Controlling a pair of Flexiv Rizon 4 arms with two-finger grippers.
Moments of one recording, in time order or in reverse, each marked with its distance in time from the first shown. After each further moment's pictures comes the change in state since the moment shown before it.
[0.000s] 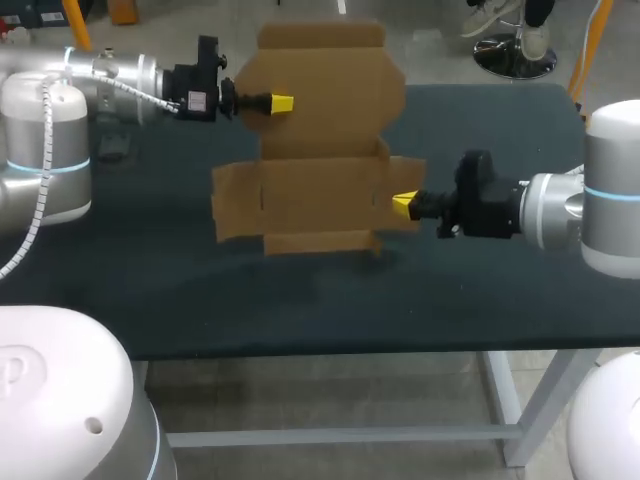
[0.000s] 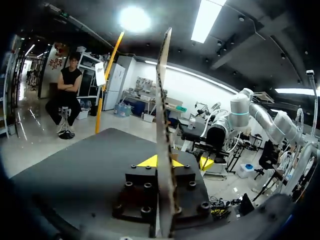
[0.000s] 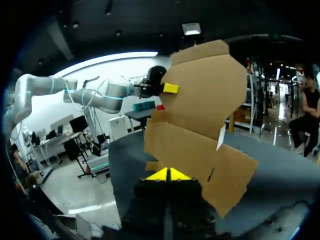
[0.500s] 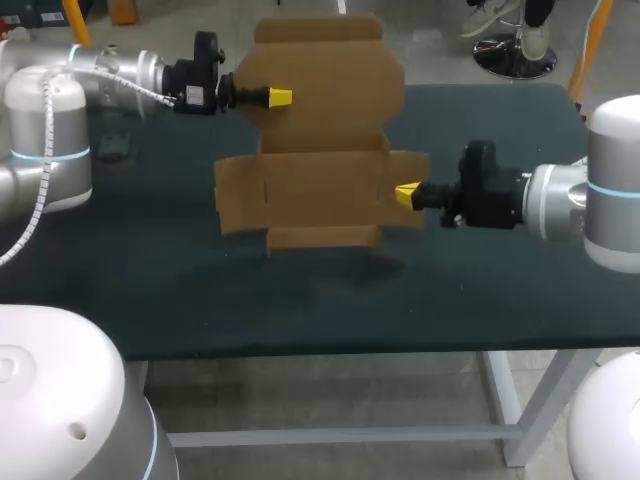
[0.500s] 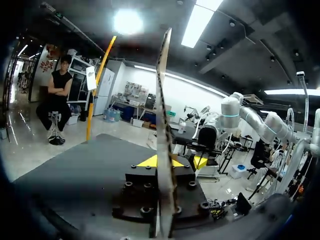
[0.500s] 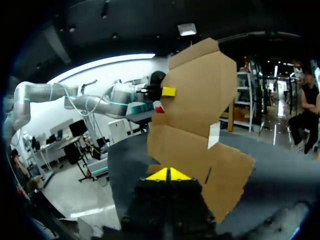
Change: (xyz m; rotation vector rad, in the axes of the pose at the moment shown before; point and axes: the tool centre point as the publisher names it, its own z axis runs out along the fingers) left arm -0.011 -0.007 0.000 0.045 0.105 0.012; right arm -0.012 0.010 -0.002 -0.013 -0.001 0.027
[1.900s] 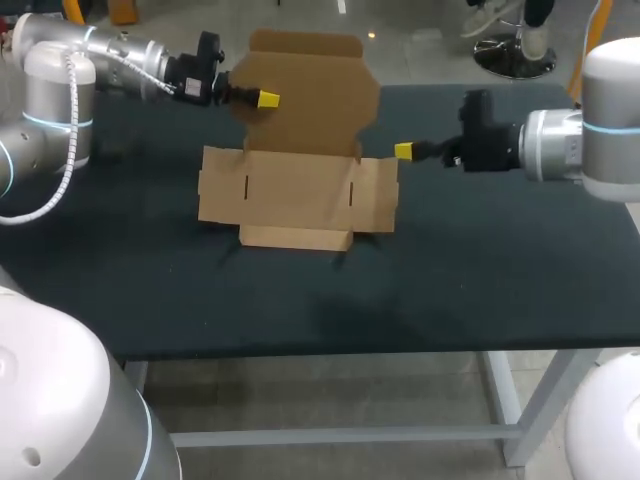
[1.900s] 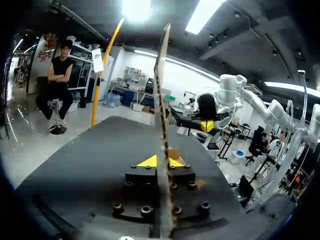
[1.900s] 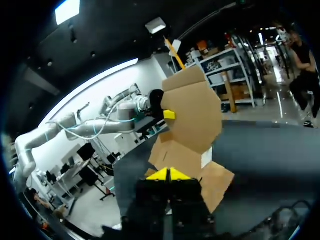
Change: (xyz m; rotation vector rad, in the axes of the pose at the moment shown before) left arm -0.114 0.048 -0.022 -0.141 0.031 0.002; right arm -0.066 0.034 0.029 0.033 0.087 0.274
